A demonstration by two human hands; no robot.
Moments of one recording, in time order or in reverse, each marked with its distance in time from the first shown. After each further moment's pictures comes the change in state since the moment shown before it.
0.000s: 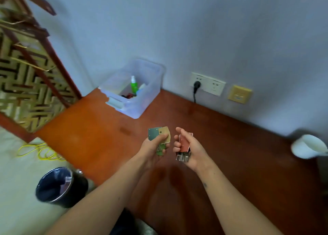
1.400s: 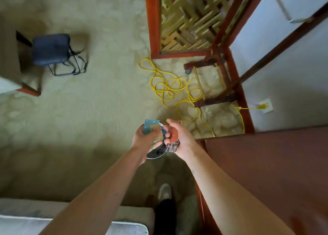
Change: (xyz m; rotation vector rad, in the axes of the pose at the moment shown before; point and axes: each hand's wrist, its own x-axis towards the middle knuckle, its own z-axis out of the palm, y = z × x) left_hand 0.055 0.141 -0.653 -0.483 1.012 -0.027; right_hand 0.371 0.521 0.421 -0.741 -0.139 0.819
